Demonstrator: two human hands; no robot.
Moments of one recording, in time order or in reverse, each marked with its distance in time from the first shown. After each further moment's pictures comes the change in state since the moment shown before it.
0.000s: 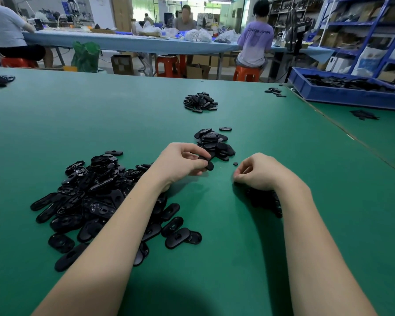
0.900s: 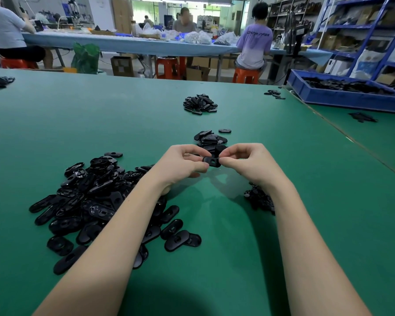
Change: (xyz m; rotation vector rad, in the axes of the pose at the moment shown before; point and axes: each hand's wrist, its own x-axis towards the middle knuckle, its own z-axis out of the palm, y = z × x) left_hand -0.002 0.004 0.002 -0.041 -0.013 -0.038; right_hand -0.001 -0.018 0.009 0.579 0.194 -0.225
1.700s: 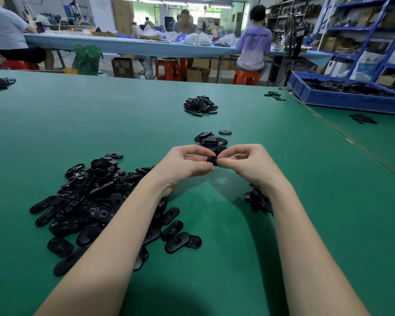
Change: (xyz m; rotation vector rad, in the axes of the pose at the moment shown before) left_hand -0.001 0.000 0.001 -0.123 -0.059 -0.002; right_hand 0.002 -0.003 0.002 0.054 -0.020 0.051
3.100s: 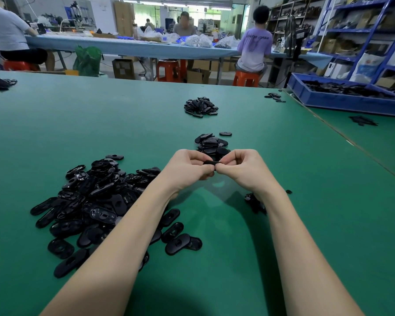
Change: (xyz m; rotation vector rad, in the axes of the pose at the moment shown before) left_hand -0.002 0.003 0.015 0.081 0.109 0.007; right_hand 0.004 0.009 0.015 0.008 0.036 -0.024
